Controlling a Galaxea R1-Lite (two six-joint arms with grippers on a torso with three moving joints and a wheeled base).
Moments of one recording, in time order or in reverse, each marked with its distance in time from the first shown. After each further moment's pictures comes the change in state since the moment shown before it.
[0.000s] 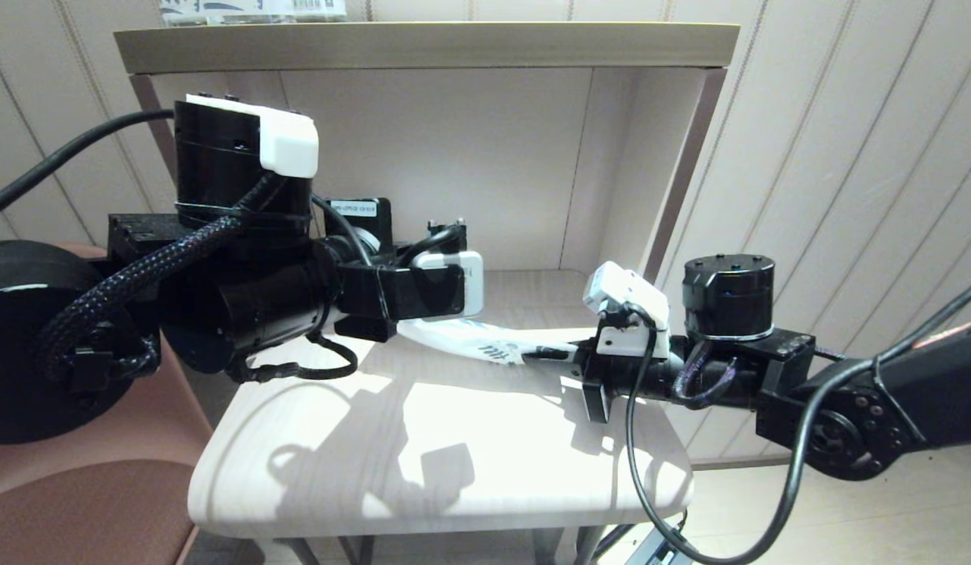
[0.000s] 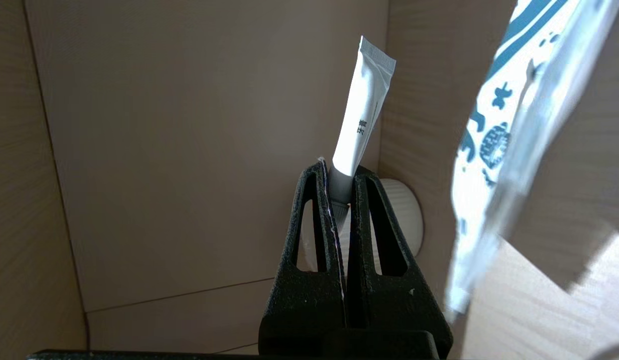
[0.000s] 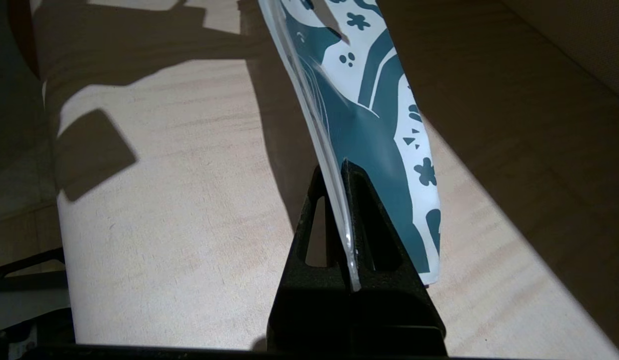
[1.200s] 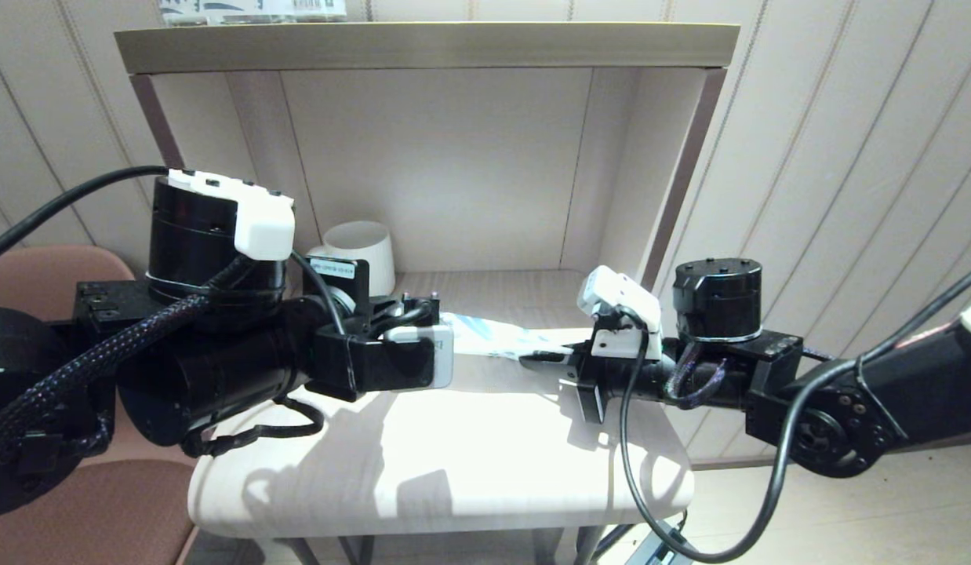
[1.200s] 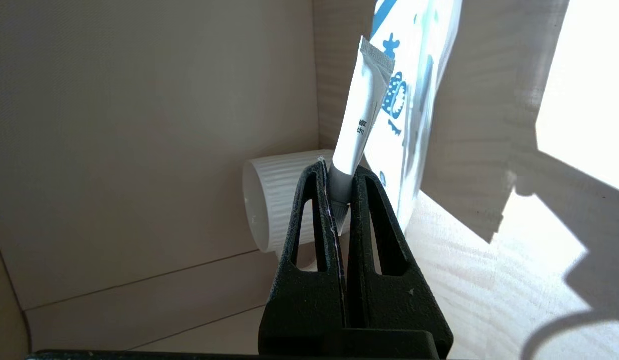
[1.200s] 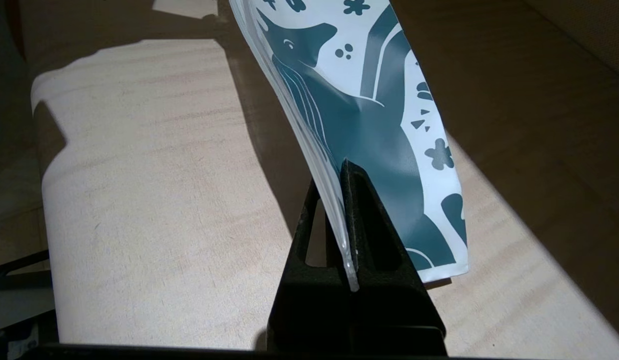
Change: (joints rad) left arm 0.000 -0.068 0.184 -0.007 -0.001 0.004; right arm -0.004 0.027 -0.010 -0.002 0.000 0.002
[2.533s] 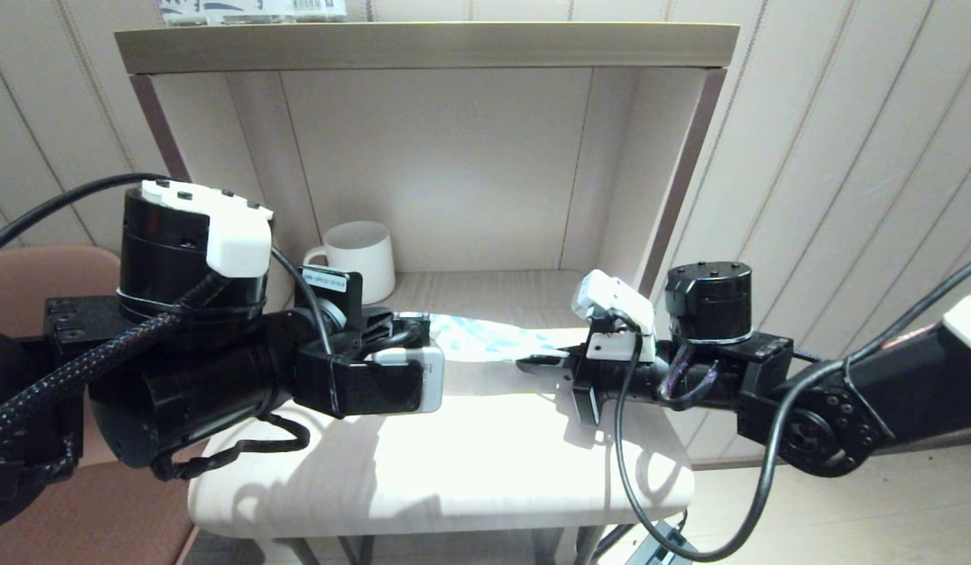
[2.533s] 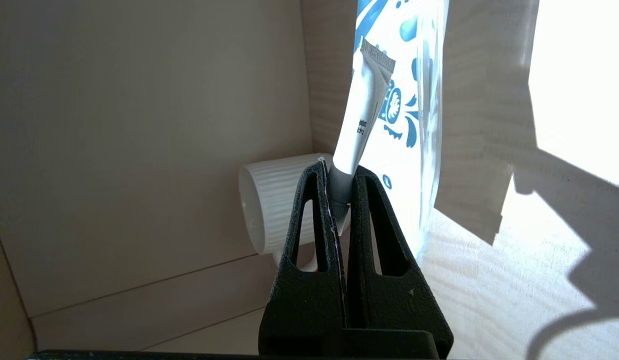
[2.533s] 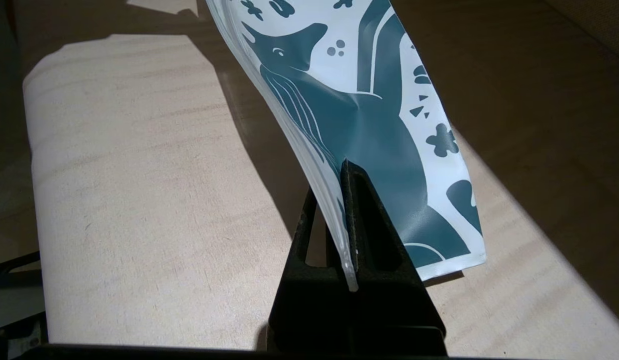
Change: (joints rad) left arm -0.006 -0.038 0.045 0.000 -0.028 0.026; right arm 0.005 0.019 -0.009 0.000 0.000 0.000
